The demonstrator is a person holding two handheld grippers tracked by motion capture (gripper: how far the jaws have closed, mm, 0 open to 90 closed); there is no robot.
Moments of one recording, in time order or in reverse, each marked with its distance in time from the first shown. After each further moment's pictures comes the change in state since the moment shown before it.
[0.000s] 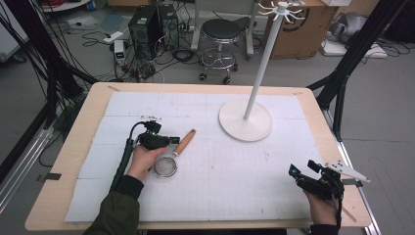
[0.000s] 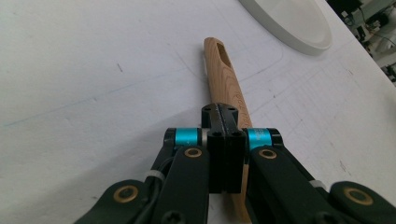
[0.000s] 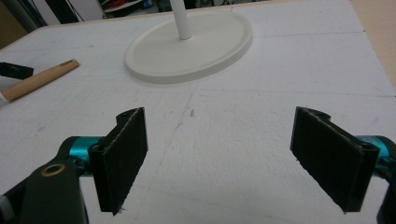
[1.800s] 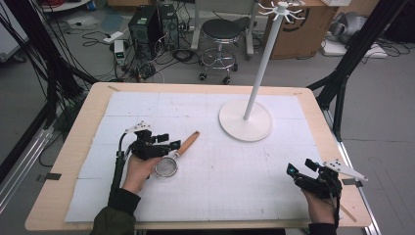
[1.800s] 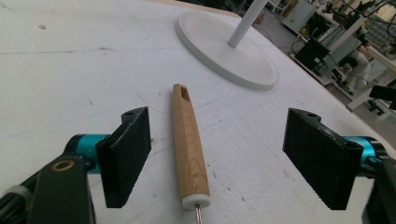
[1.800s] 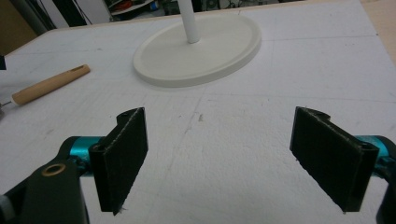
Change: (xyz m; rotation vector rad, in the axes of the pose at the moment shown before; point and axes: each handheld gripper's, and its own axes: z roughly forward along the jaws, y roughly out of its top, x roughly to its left) left arm -0.033 -0.024 -0.040 -0.259 -0.035 0.076; right arm 0.003 0.001 0.004 -0.009 0.025 -0.001
